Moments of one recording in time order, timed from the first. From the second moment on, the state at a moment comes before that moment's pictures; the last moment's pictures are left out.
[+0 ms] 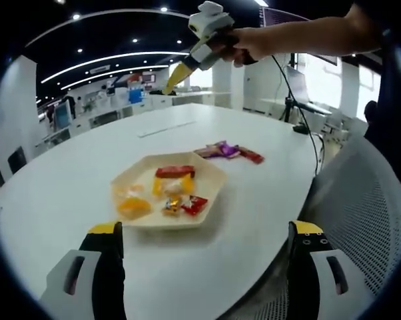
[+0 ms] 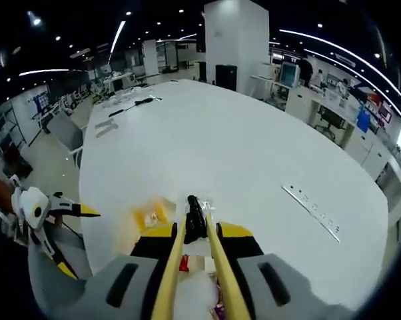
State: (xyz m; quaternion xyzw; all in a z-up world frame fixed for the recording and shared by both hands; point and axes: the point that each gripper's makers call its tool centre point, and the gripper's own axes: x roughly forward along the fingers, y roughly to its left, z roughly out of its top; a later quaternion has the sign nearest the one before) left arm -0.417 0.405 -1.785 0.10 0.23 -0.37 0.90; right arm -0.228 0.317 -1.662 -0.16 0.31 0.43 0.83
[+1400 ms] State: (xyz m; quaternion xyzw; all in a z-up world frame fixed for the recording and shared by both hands) left arm -0.412 0.413 -1.782 0.10 0.22 -0.35 0.91; right arm -0.249 0.386 -1.673 -0.18 0.30 0.48 0.81
